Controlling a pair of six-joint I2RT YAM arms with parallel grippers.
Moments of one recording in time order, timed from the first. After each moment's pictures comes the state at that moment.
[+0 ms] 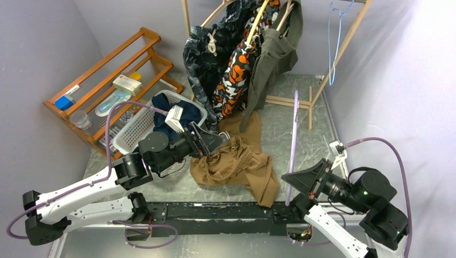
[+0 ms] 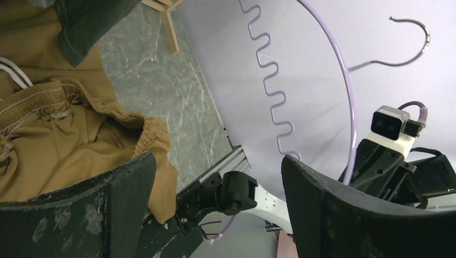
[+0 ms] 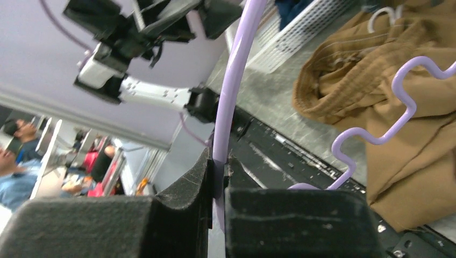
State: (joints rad) left arm -1.09 0.83 0.83 -0.08 -0.23 -1.00; right arm 0.66 0.24 1.12 -1.00 -0.31 0.76
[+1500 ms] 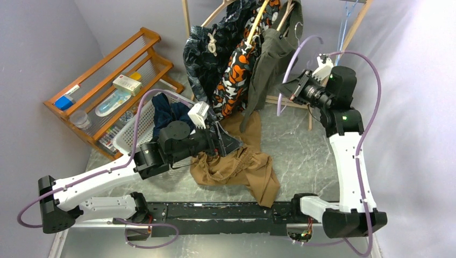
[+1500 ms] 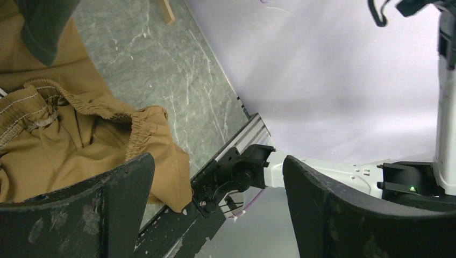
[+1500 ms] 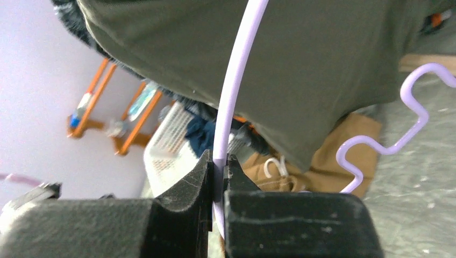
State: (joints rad) left arm -1.09 1.05 0.98 -0.10 -0.07 -0.86; right arm 0.09 1.13 1.43 -0.58 -0.45 0.55
